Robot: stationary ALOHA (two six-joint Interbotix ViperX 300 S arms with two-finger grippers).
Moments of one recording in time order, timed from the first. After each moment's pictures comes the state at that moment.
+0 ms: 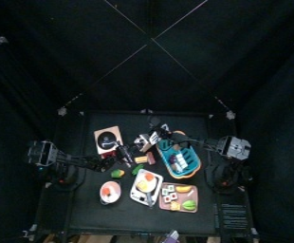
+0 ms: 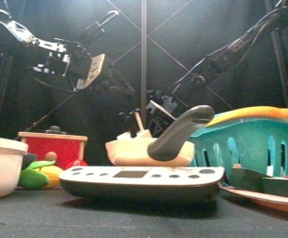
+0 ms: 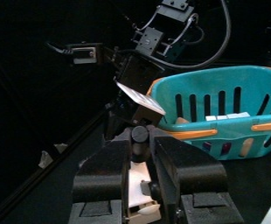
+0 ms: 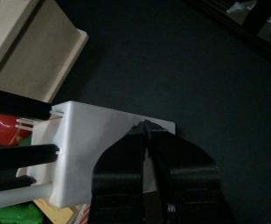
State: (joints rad) left arm -0.01 -0.08 0.84 -0.84 -0.92 0.77; right arm -0.48 0.16 0.40 -0.41 0.16 0.72
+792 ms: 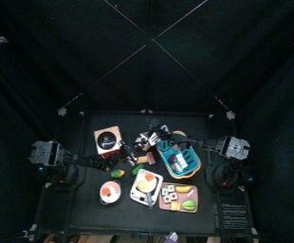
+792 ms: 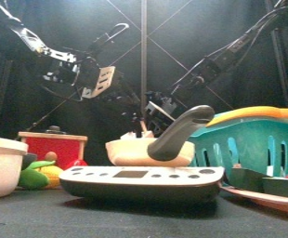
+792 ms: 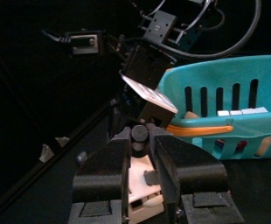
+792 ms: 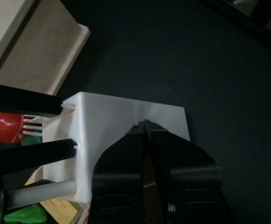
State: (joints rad) left arm 0.02 0.02 0.79 -0.85 -0.92 0.76; right arm -0.46 0.17 0.40 -0.38 0.16 0.72
